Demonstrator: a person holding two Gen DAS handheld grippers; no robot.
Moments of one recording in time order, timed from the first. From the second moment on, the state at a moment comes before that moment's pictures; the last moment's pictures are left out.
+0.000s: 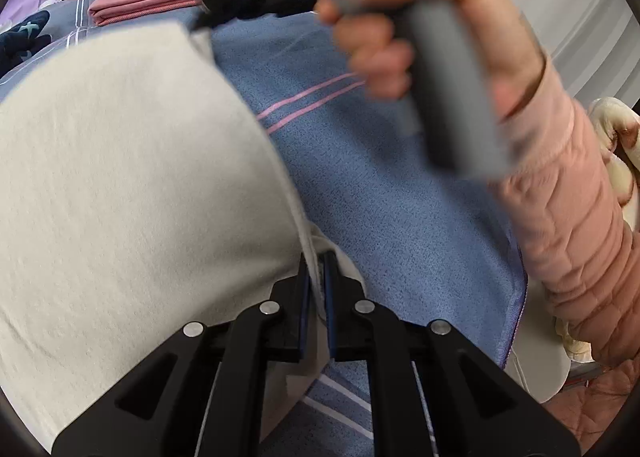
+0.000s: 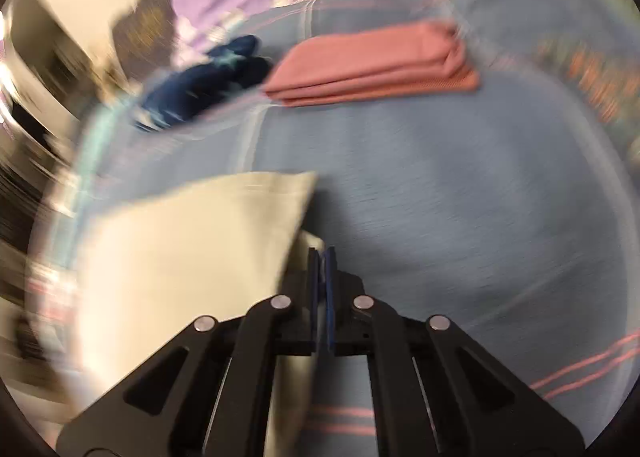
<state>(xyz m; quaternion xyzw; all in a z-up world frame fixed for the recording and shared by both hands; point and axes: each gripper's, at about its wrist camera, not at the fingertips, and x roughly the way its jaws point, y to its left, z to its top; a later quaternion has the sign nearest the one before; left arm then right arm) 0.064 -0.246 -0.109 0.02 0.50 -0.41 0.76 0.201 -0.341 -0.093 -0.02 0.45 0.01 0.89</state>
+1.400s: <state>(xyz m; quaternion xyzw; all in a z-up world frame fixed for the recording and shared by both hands) -0.039 0.212 -0.104 -0.17 0.40 -0.05 0.90 0.119 -0.224 -0.047 -0.10 0.41 0.04 0.91</state>
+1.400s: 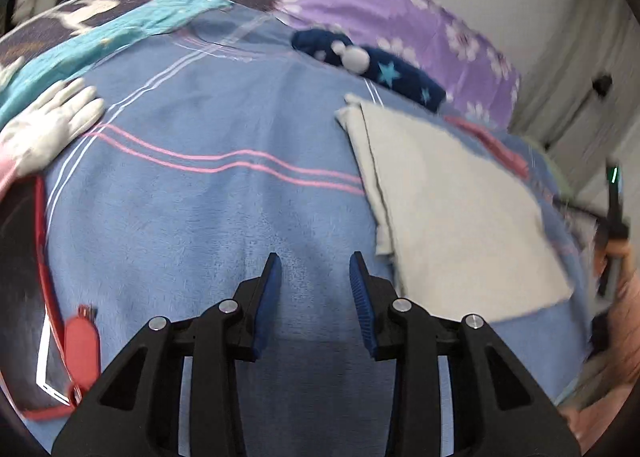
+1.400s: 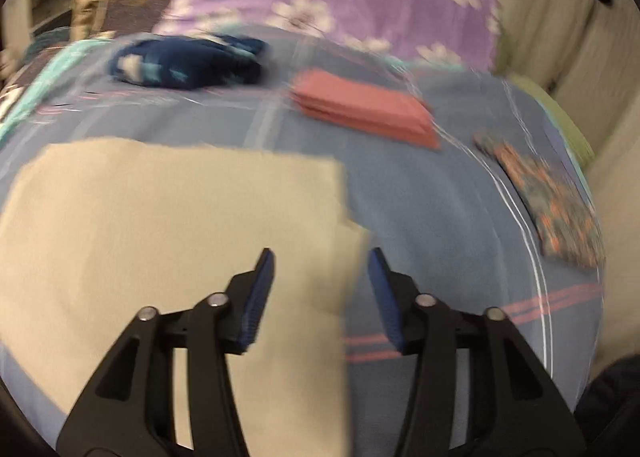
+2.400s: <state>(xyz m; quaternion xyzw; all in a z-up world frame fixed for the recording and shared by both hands) -0.042 0.178 -0.091 -0.26 0.34 -0.26 0.87 0.128 0.085 -0.054 -0.25 0.39 0.32 0.82</state>
